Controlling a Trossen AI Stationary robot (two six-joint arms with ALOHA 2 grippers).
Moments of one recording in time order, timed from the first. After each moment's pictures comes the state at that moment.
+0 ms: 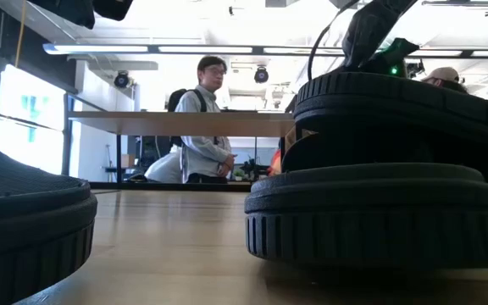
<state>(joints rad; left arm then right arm) -0.28 1.08 0.94 -0.74 -0.12 0.28 -0.15 1.76 1.00 -1.22 0.57 0.78</state>
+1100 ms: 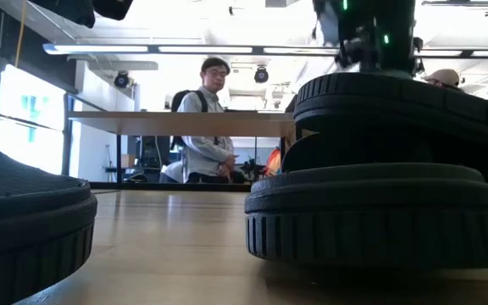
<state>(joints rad) -0.28 1.08 0.94 -0.73 -0.11 0.28 0.01 1.59 1.30 -1.56 0.68 0.89</state>
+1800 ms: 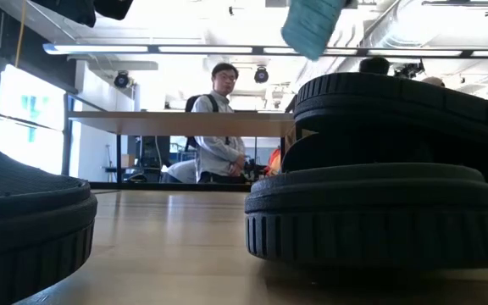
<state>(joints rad) -0.28 1.08 0.94 -0.73 -0.11 0.28 0.04 1.56 1.86 -1.40 1.00 0.70</state>
